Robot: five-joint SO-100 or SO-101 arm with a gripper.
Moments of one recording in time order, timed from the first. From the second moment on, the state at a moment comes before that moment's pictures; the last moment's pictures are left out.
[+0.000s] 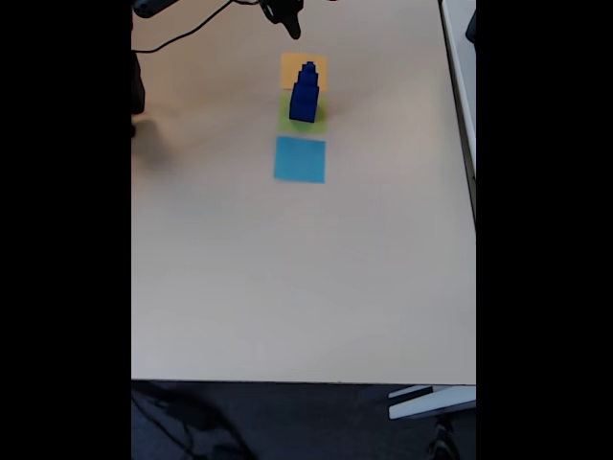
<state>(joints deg) -2.5 77.5 40.8 97.3 73.7</state>
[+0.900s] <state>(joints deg) -3.3 77.7 43.1 91.8 65.6</state>
